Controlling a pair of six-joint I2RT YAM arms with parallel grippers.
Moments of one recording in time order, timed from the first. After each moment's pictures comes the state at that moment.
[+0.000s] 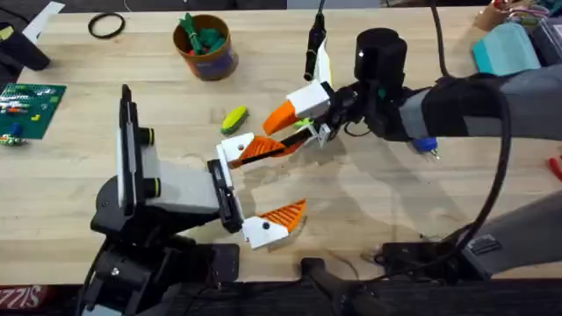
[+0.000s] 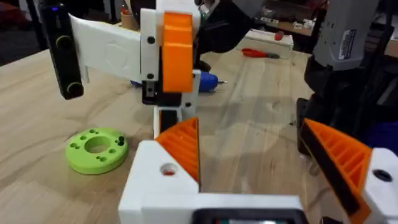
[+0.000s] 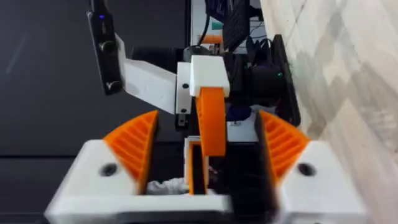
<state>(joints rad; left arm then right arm) -0.26 0.00 0.03 -0.12 0.98 -0.03 0.46 1.75 0.73 0.68 -1.54 1.20</state>
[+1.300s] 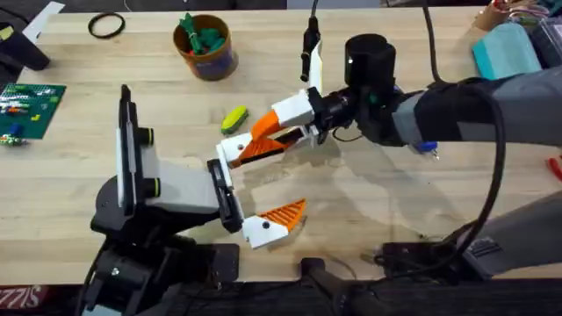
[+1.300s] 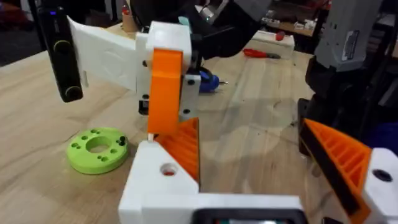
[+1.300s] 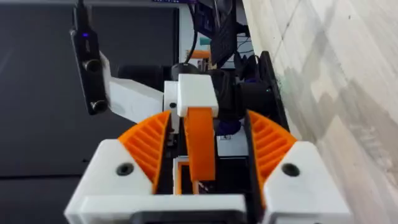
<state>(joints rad) -0.26 0.00 0.03 -0.12 0.97 -0.03 0.52 1.75 0.73 0.67 -1.41 1.17</state>
